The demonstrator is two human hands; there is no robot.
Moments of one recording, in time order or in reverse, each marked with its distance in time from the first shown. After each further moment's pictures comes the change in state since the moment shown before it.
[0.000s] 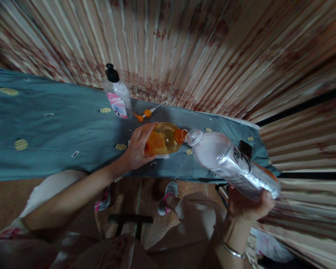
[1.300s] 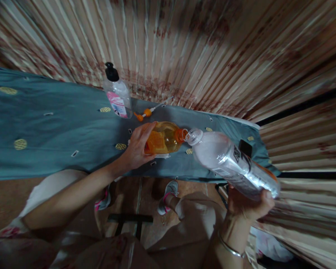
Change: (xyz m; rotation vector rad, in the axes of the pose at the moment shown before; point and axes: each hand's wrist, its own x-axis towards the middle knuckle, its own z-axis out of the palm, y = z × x) left_hand 0.001 0.004 -0.002 0.001 -0.005 -0.018; right_hand 0.000 0.001 0.001 0.012 -0.004 -0.034
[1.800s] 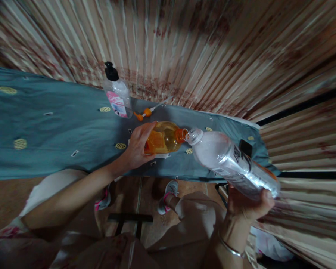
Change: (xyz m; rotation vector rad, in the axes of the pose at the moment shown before) left_hand 0.001 -0.001 0.000 -0.005 -0.007 -0.013; right_hand -0.002 -0.002 0.003 -0.008 0.000 0.017
